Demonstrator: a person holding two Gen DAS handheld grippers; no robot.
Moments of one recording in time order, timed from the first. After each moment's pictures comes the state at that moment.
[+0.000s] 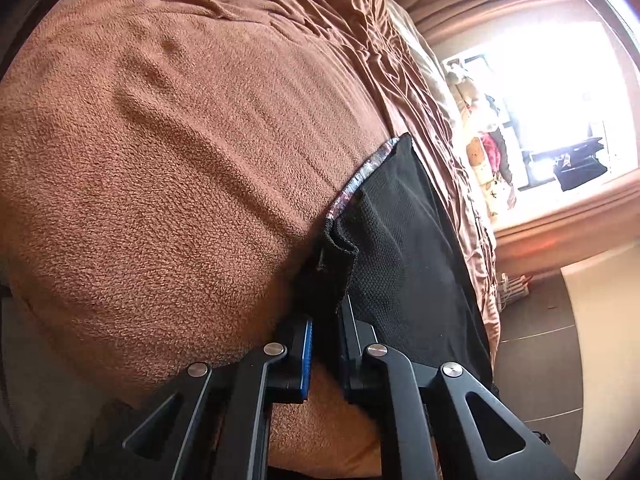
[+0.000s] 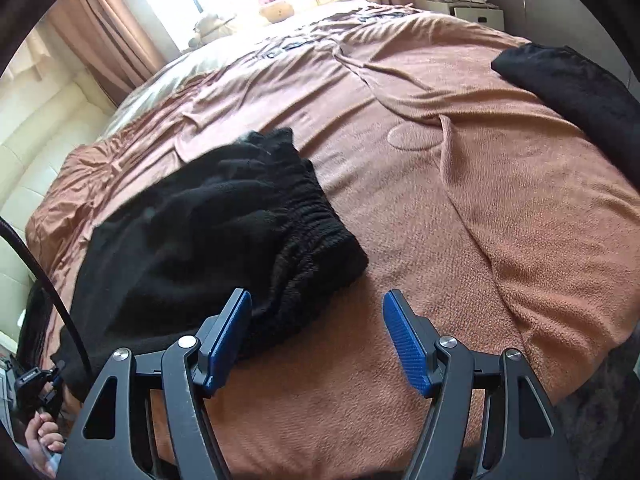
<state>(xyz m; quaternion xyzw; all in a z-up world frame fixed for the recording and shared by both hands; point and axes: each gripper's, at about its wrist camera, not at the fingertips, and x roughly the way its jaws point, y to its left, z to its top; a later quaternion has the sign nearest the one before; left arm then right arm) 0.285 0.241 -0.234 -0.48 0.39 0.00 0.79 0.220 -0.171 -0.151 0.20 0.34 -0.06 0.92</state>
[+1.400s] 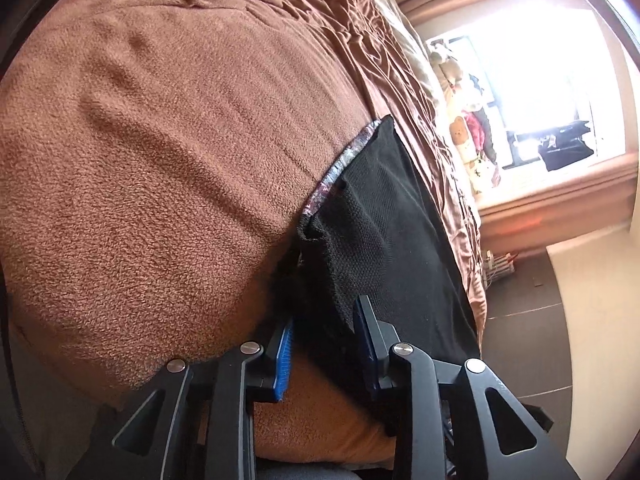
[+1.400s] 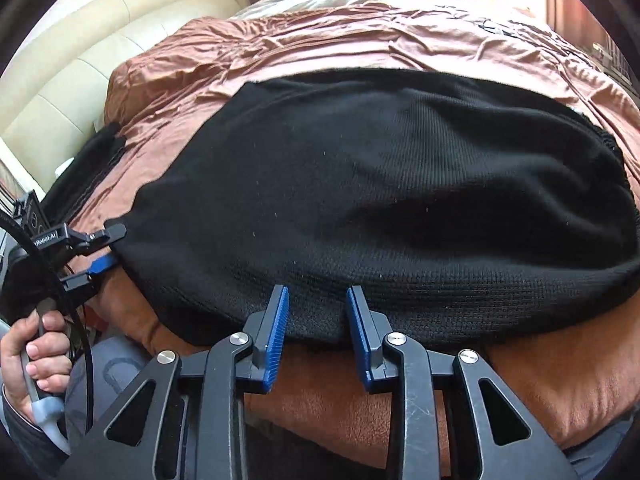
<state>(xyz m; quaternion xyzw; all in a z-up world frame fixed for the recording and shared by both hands) 0.291 0.246 -0.234 -0.48 0.41 -0.05 0.78 0.281 0.060 -0.186 0.03 0.43 0.10 0.90</state>
